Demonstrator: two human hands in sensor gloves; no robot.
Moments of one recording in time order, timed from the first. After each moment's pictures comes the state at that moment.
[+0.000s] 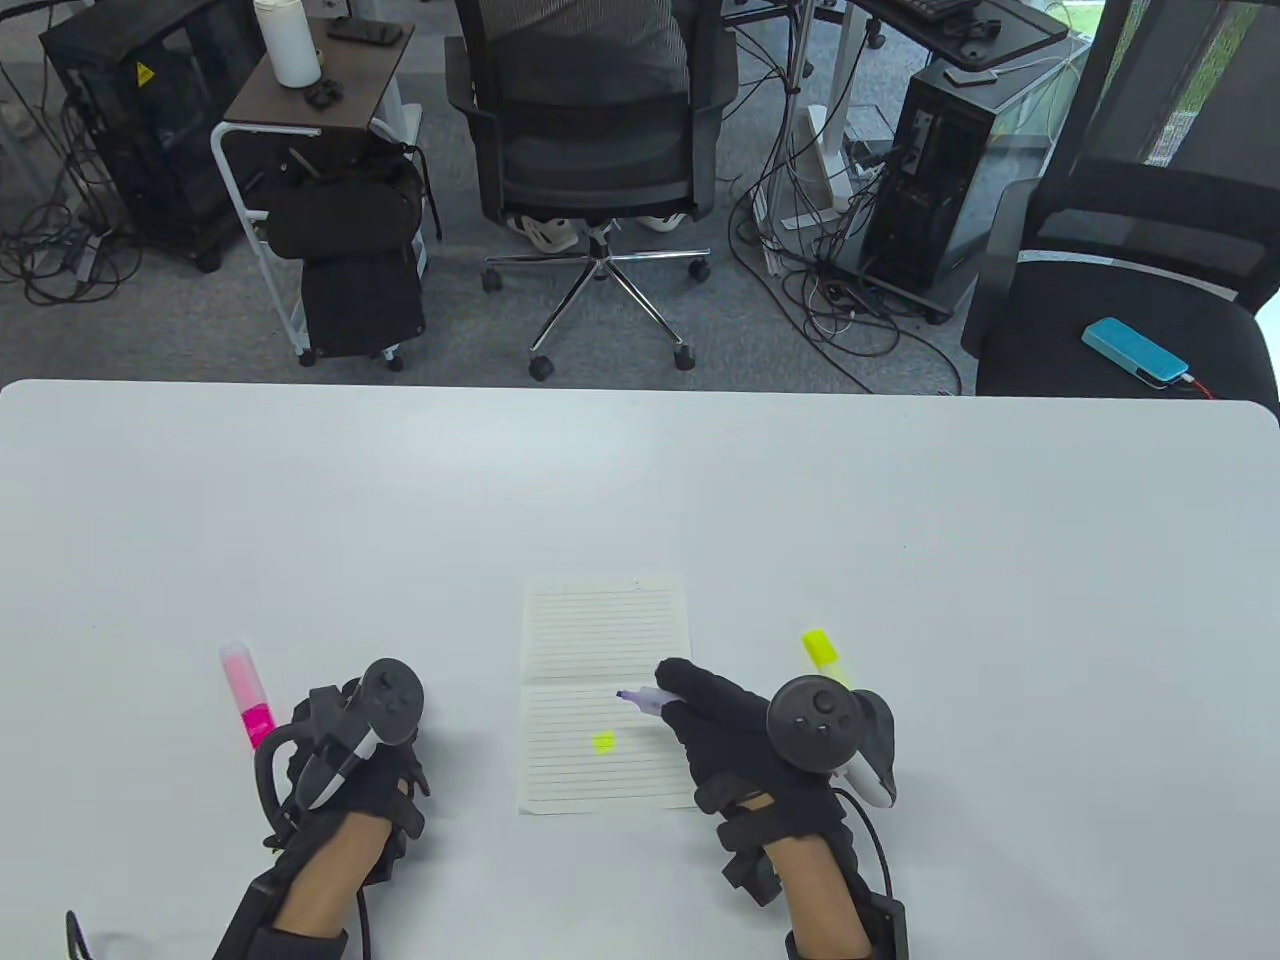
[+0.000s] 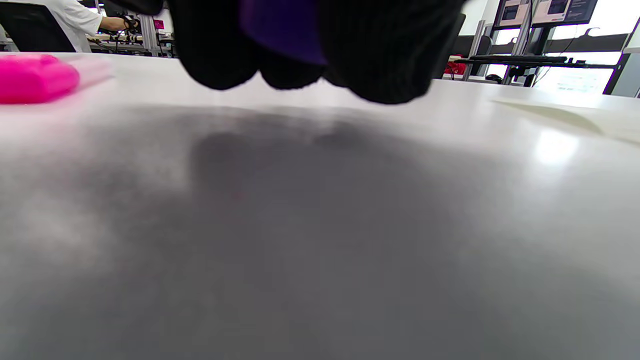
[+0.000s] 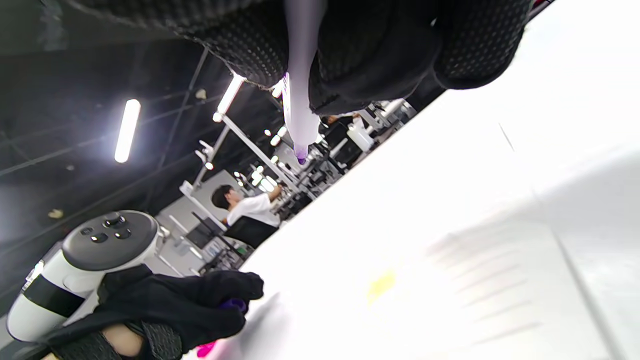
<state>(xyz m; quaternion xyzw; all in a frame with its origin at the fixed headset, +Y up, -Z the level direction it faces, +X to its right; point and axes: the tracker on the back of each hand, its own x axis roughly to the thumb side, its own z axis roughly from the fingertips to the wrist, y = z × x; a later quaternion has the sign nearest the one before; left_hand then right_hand) -0.261 -0.762 -0.294 -0.07 0.10 0.04 0.99 0.111 -0.725 -0.283 0.20 0.04 0.90 0.39</state>
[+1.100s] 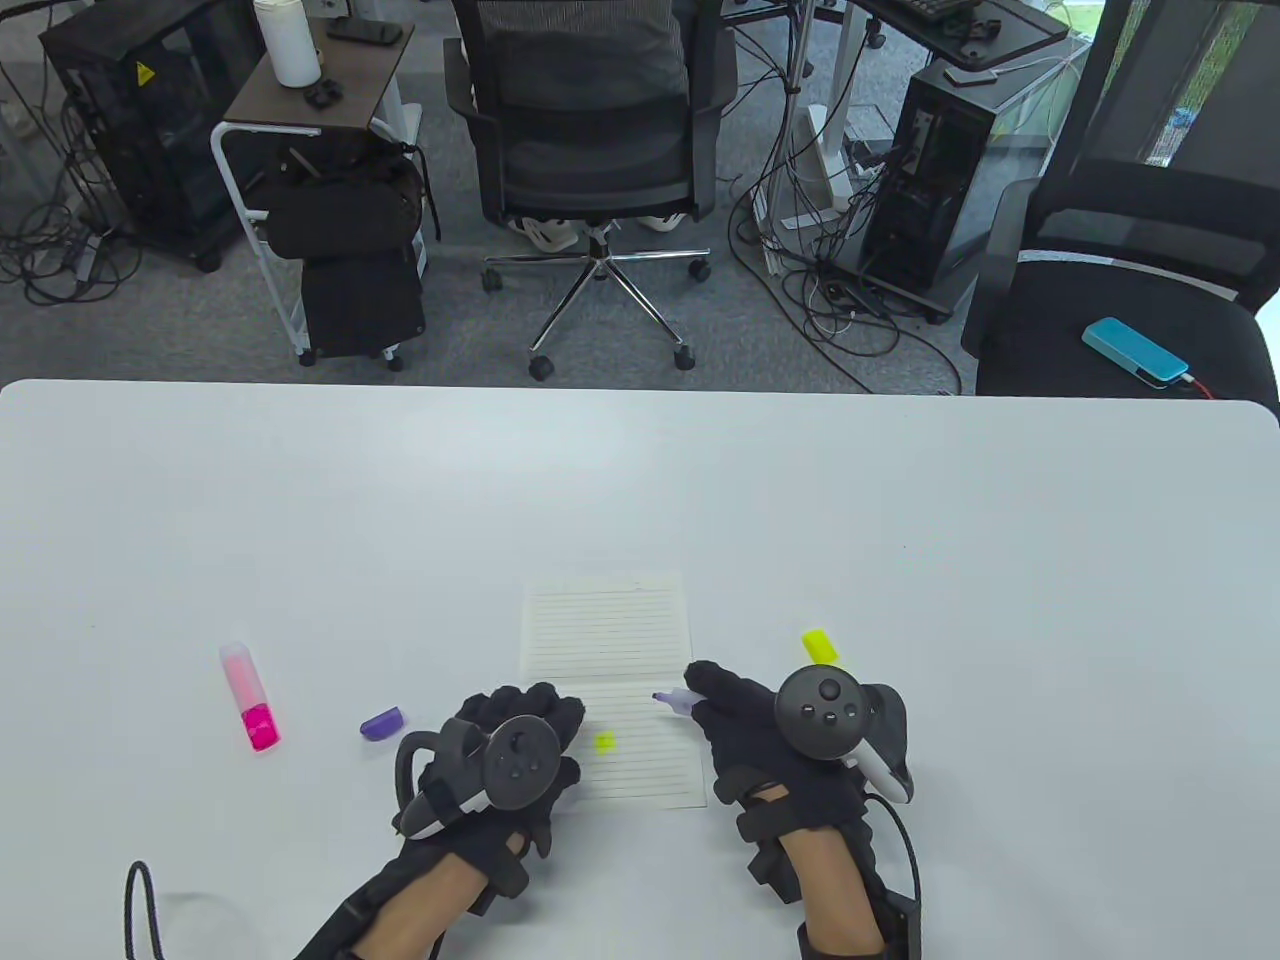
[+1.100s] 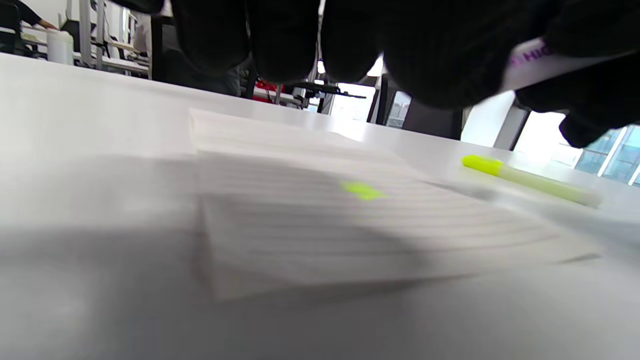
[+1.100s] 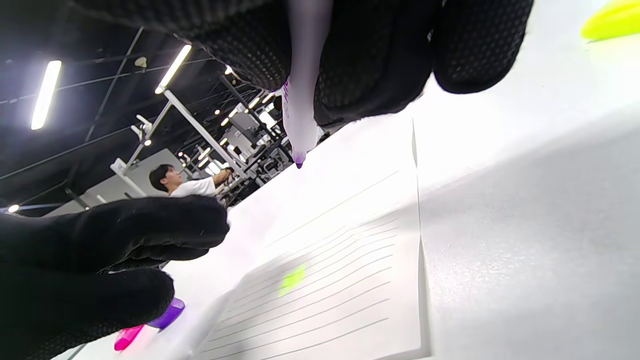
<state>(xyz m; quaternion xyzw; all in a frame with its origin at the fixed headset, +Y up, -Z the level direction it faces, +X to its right) -0.137 -0.739 -0.268 -0.06 -0.17 0.10 0.98 0.127 -0.726 -0.288 0.14 0.06 0.93 0.34</state>
